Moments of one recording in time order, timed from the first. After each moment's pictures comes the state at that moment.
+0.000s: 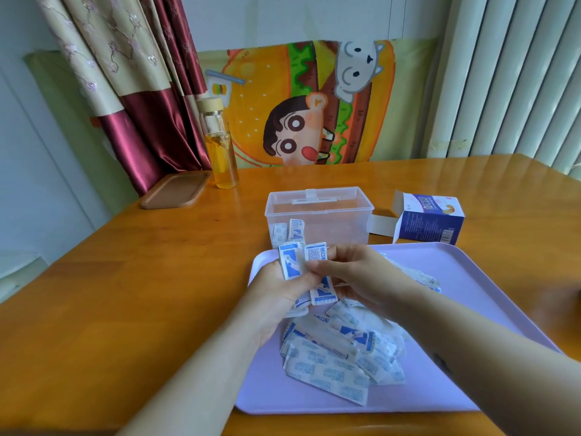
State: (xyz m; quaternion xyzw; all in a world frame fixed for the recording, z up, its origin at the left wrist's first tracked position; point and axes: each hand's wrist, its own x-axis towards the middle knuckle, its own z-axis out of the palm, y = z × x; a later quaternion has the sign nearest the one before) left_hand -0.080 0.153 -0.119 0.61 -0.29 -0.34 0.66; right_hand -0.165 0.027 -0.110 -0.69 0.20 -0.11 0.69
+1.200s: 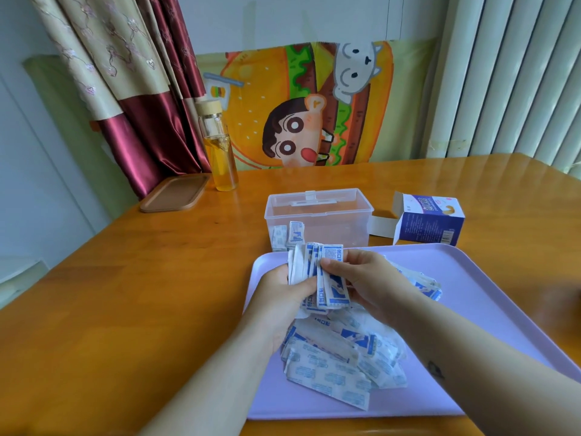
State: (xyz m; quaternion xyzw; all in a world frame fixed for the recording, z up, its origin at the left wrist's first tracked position) left_hand -0.086 0.145 -0.124 0.66 -0.24 -0.31 0.64; right_hand -0.163 0.024 -0.119 -0.62 0.25 -0.17 0.72
